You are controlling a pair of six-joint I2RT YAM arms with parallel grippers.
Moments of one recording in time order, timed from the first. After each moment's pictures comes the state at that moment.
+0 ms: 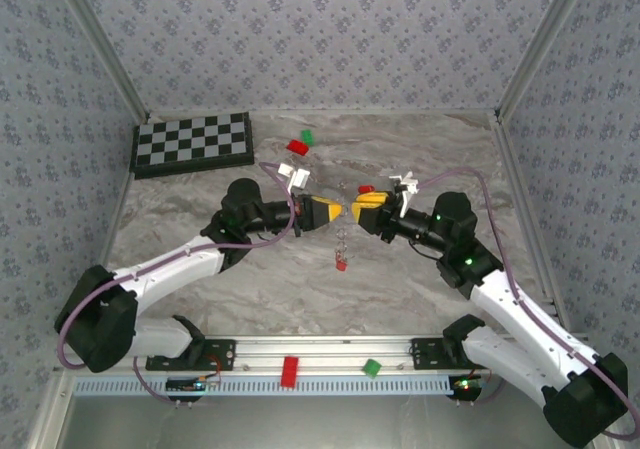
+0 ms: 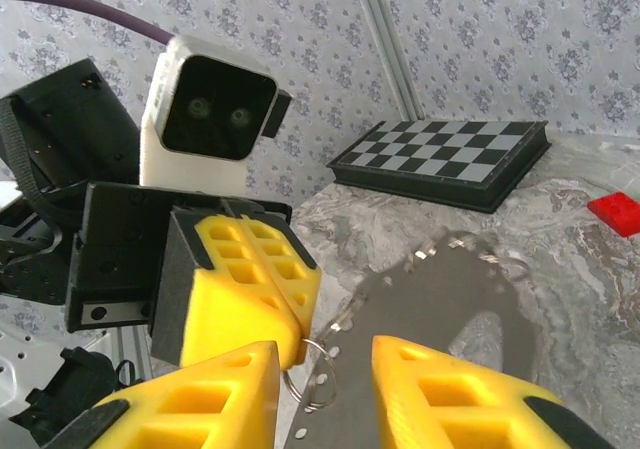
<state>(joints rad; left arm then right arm) -0.72 1.29 0.73 0.57 0.71 -0.75 0.52 0.84 0.63 0.13 -0.54 0.35</state>
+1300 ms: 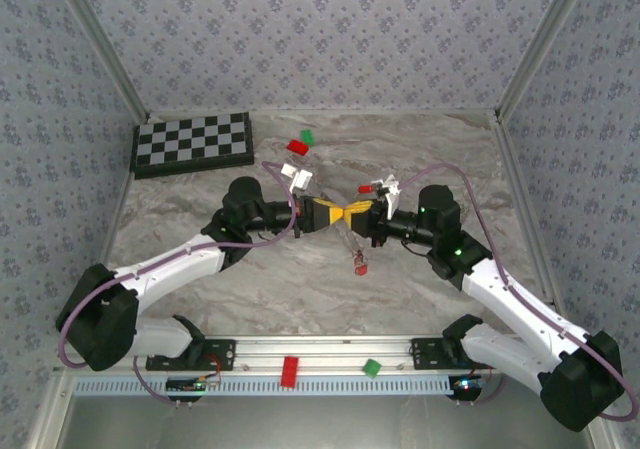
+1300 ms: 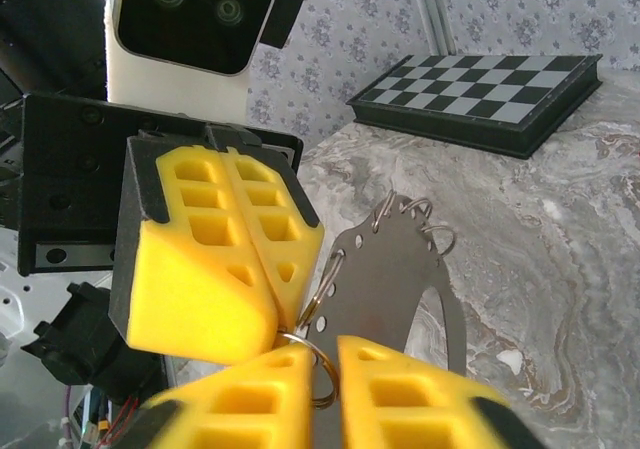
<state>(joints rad) -0.72 1.30 0.74 0.55 0.78 -0.75 0.56 0.94 0.67 0.07 -0.60 0.27</state>
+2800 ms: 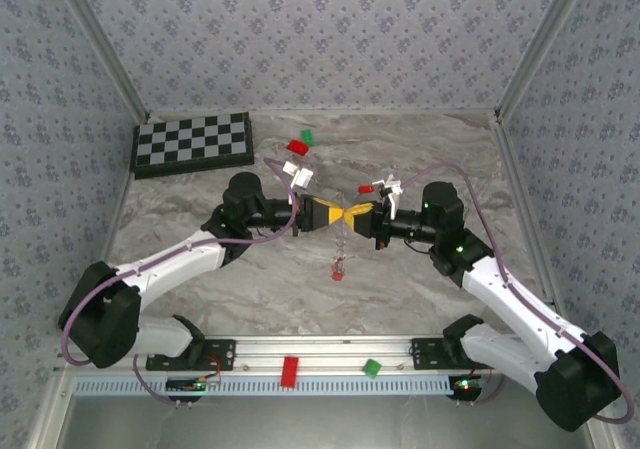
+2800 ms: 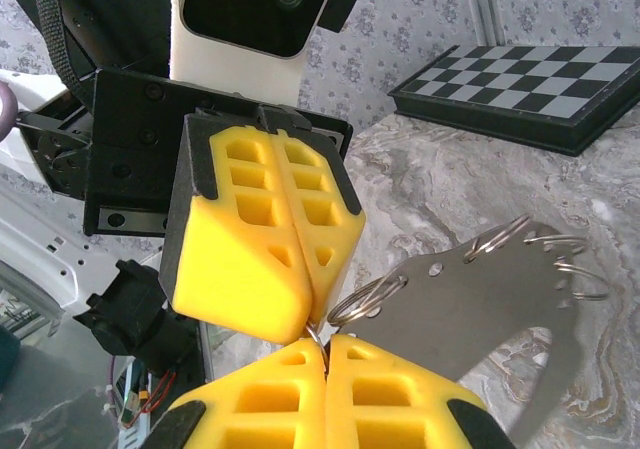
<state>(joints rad) -0.69 1.32 0.77 0.53 0.85 -0.75 0.51 0.95 0.67 0.08 -0.75 0.26</state>
